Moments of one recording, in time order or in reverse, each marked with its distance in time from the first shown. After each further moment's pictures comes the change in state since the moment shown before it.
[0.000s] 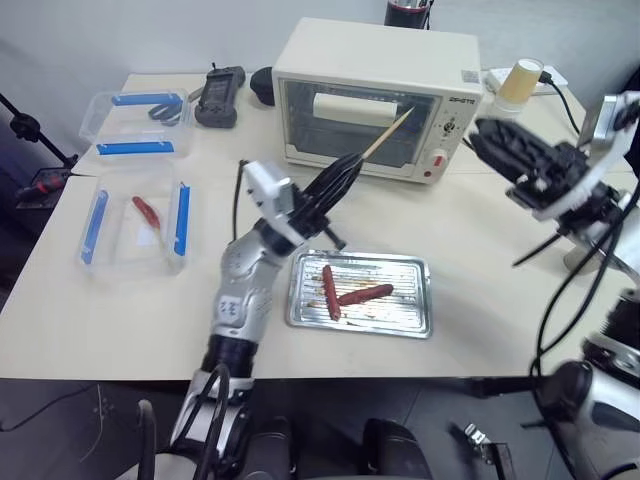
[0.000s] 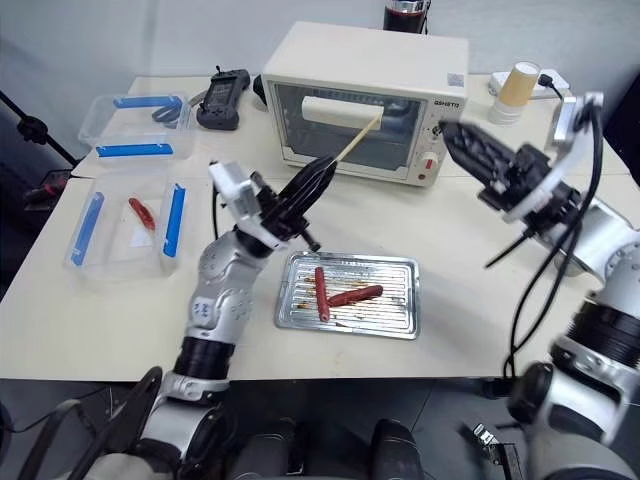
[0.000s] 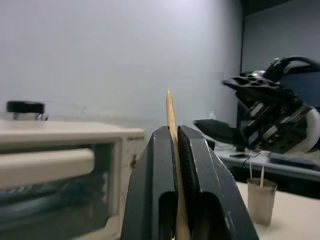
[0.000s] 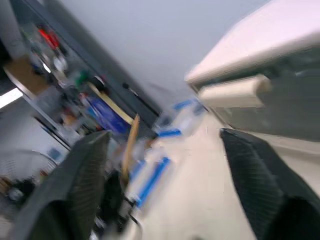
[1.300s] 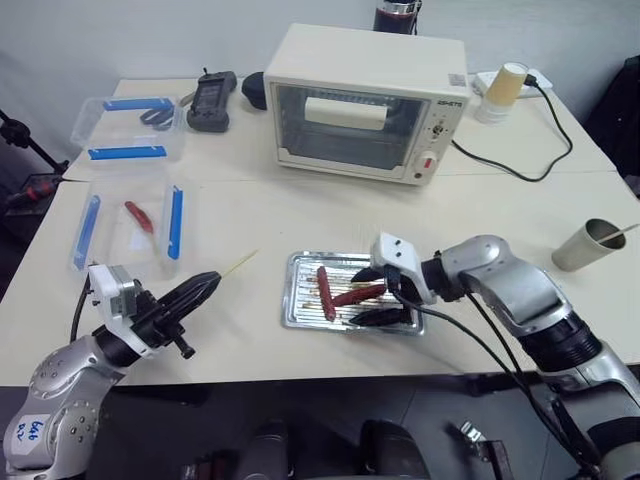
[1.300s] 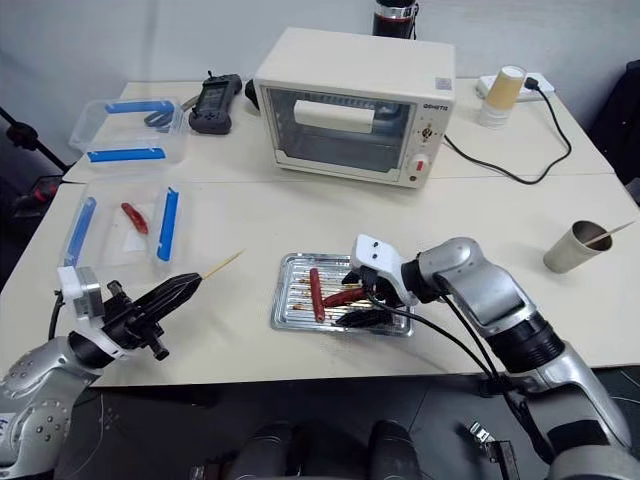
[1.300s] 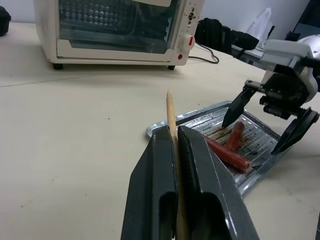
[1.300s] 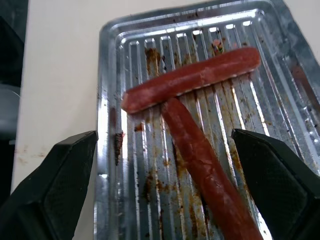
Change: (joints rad) left arm 0.678 0.442 0.379 -0.431 -0.298 0.385 -0.086; right arm -0.086 0.049 0.953 -0.067 -0.918 -0.507 0.511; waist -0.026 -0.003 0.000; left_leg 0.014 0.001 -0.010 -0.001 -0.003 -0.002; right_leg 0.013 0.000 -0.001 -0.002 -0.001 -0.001
